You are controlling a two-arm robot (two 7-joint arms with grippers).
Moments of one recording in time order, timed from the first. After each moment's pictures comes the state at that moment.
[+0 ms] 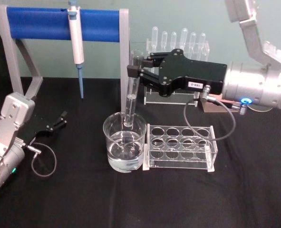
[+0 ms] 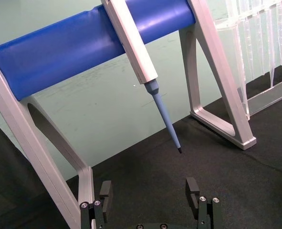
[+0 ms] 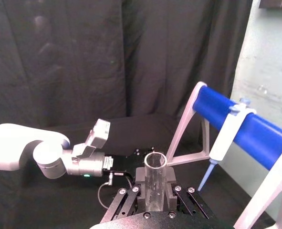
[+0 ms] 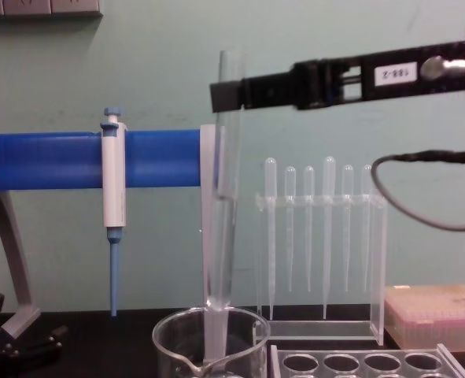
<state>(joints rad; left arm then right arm) -0.20 0.60 0.45 -1.41 -0.25 -0.12 0.03 0.65 0.63 -0.64 -1.72 0.73 0.30 0.62</state>
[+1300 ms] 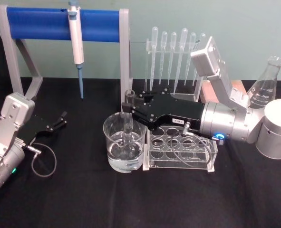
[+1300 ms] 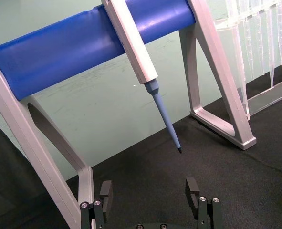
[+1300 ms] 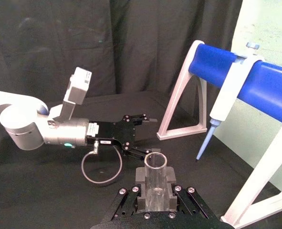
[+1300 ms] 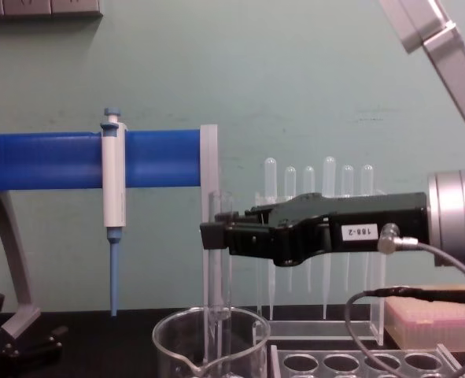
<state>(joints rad) -0.20 0.60 0.45 -1.41 -0.25 -0.12 0.03 0.56 0.54 -0.69 -1.55 0.57 0.14 0.62</state>
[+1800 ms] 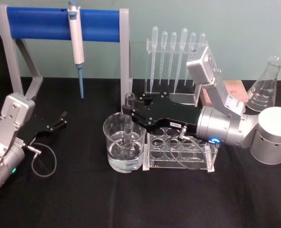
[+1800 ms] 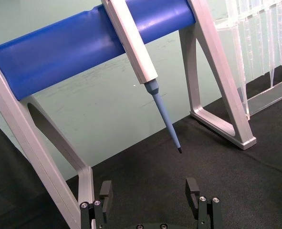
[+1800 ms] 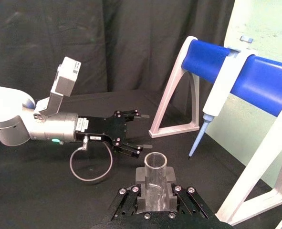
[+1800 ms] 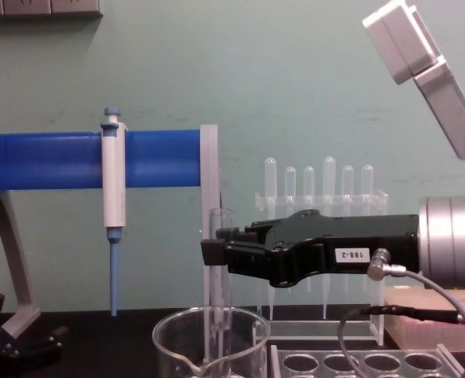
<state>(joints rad) -0.20 0.60 0.45 -1.41 -0.25 -0.12 0.03 0.54 0.50 -0.68 -1.50 0.50 0.09 0.61</state>
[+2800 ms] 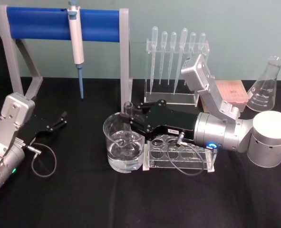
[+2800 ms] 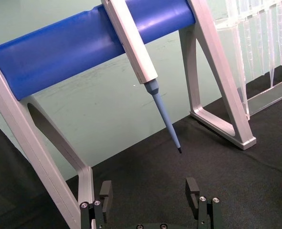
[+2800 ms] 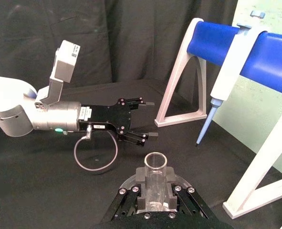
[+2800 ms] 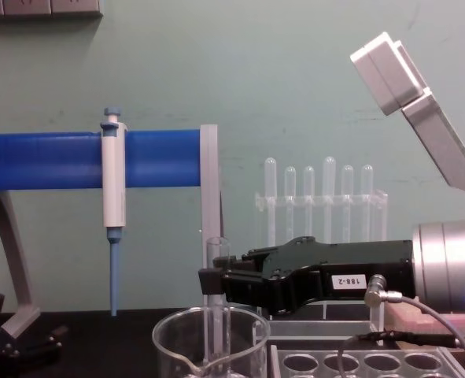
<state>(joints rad) -0.20 0.60 0.45 -1.41 -0.25 -0.12 0.03 0.53 0.46 -0.67 -1.45 0.48 0.11 0.65</state>
